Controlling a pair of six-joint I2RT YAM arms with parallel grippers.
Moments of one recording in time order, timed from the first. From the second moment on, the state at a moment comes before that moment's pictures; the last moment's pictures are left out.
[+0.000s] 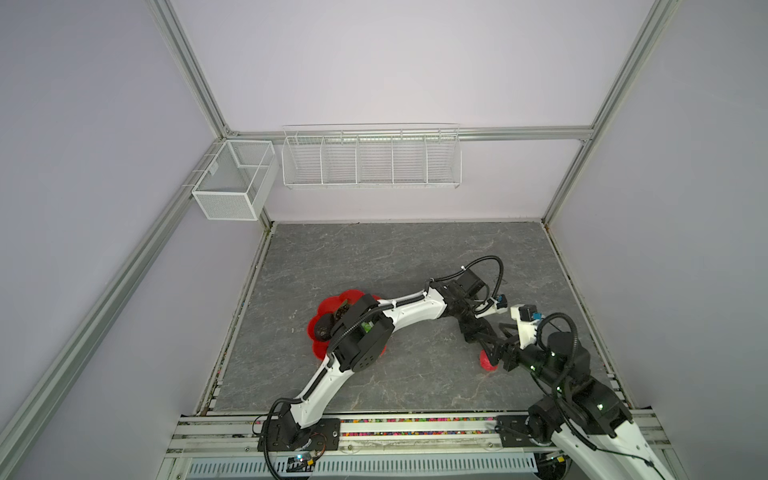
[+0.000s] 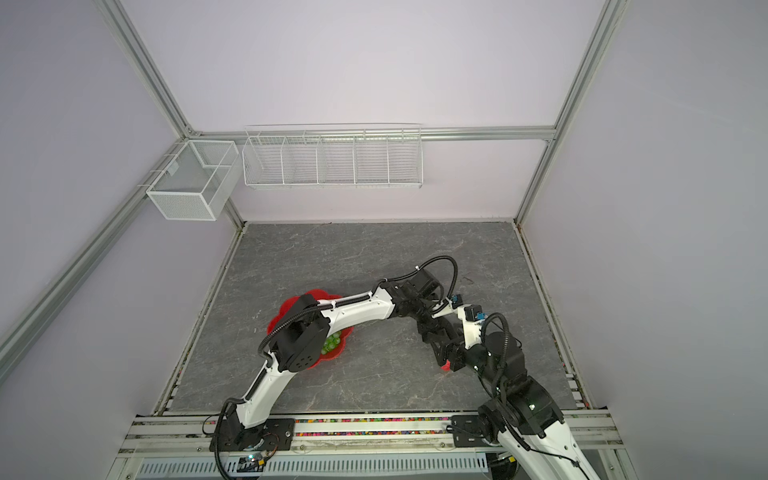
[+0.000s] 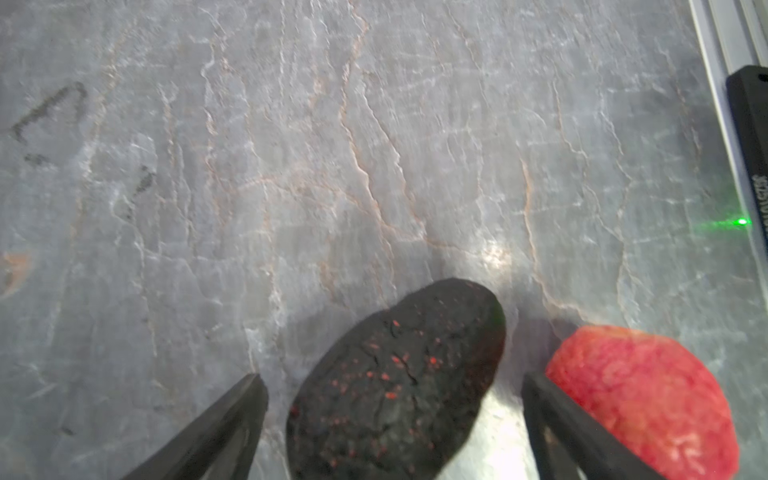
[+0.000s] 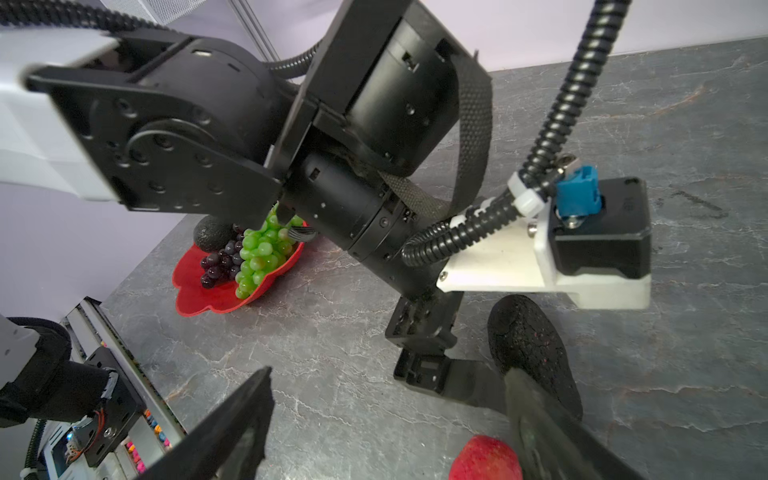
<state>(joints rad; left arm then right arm) -1.05 2.32 1.86 -0.47 0.40 0.41 0.49 0.27 0.43 -0.54 -0.16 0.31</state>
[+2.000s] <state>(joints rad) -0.81 1.26 0.80 -0.27 -0.53 -0.28 0.52 0.64 0.47 -0.73 0.10 0.55</state>
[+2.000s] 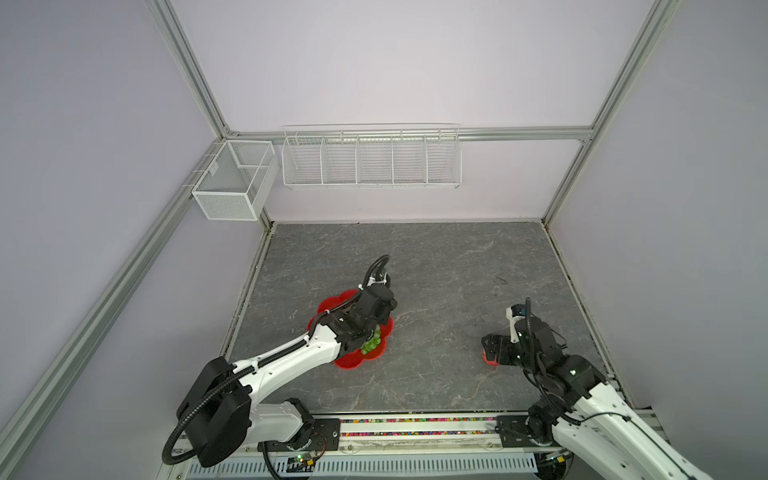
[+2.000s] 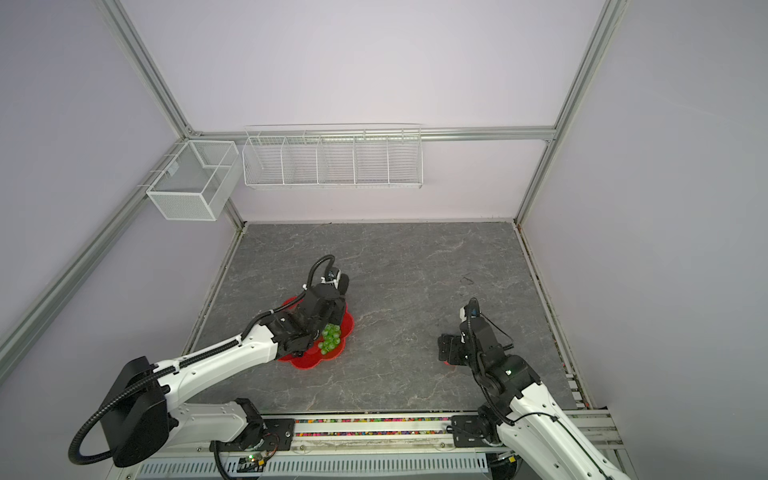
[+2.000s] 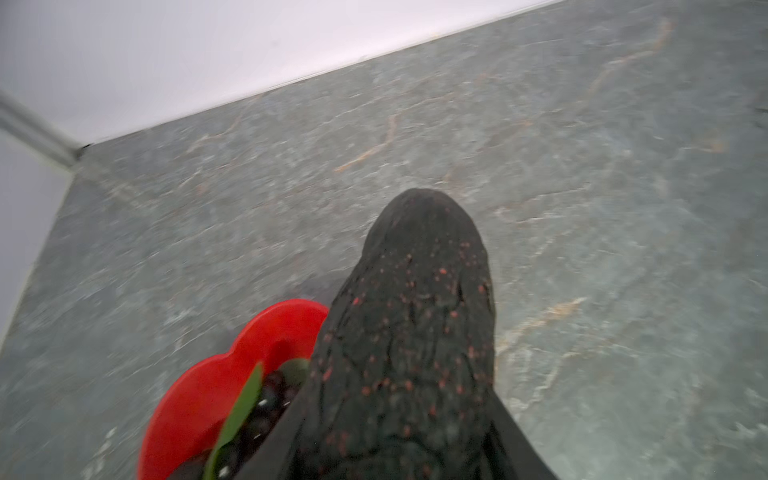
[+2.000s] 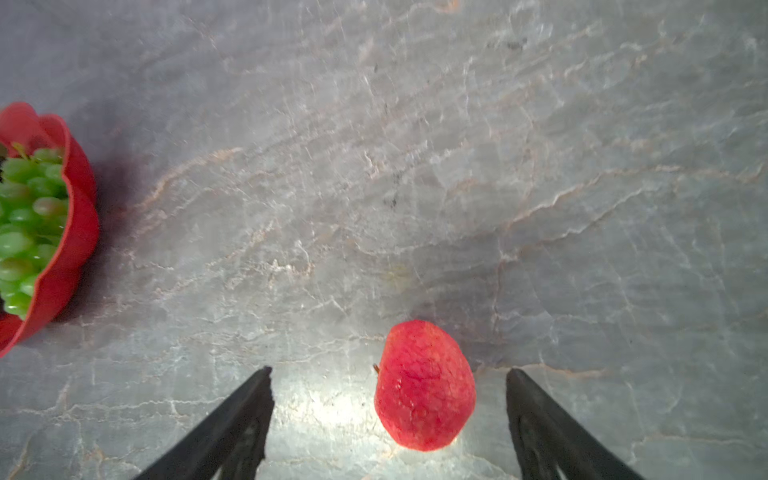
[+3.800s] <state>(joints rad) -0.66 0.68 0.76 -0.88 -0.56 -0.75 1.09 1.69 1.21 -0.23 -0.15 0.46</state>
